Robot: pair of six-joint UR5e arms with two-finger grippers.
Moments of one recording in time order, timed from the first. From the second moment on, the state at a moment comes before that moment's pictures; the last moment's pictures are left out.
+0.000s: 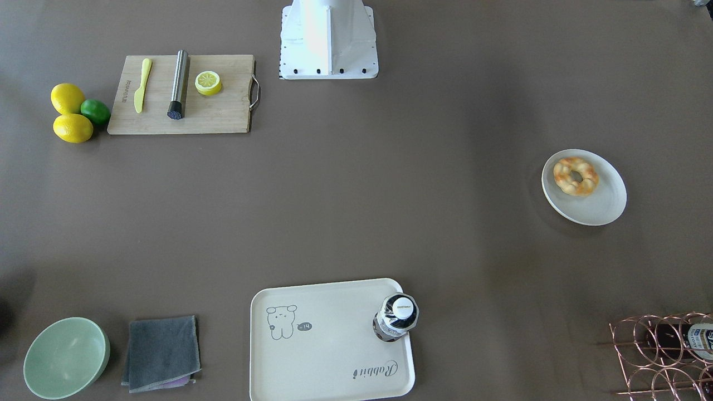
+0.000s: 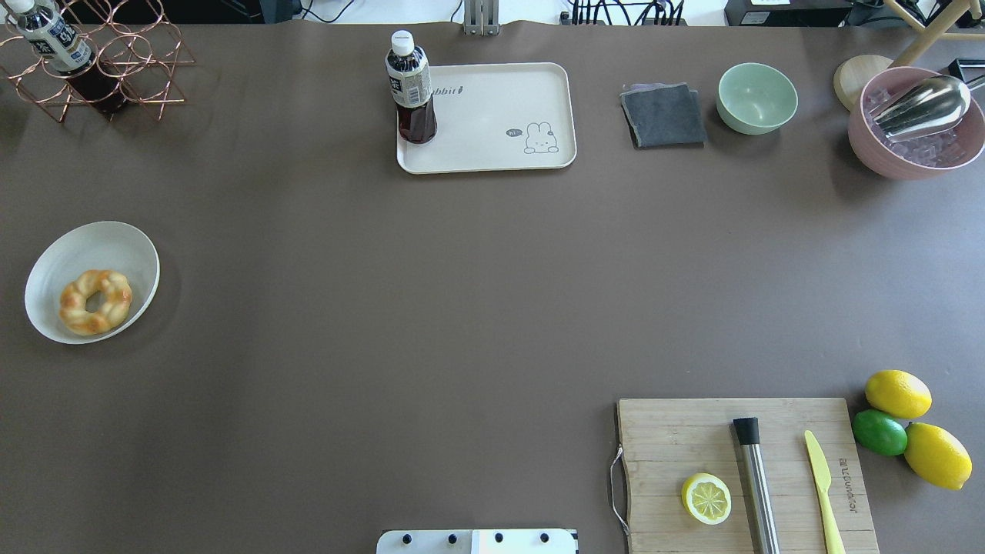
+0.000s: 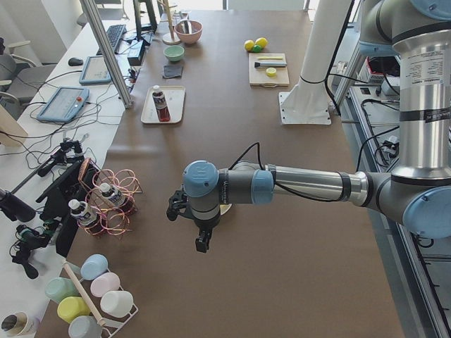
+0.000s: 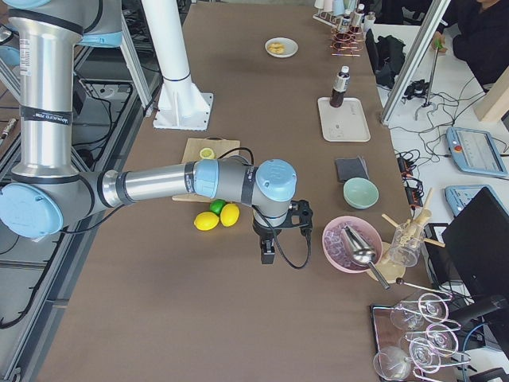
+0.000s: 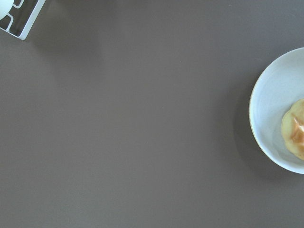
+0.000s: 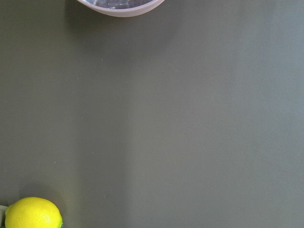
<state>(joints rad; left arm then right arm) -1.60 -1.47 -1.76 -1.46 -2.34 0.25 1.63 -1.67 1.86 -1.88 2.35 -0.23</state>
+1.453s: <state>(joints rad) -1.66 -1.45 -1.75 -1.53 -2.31 0.26 1.61 -1.66 1.85 -1.87 2.34 -0.21</state>
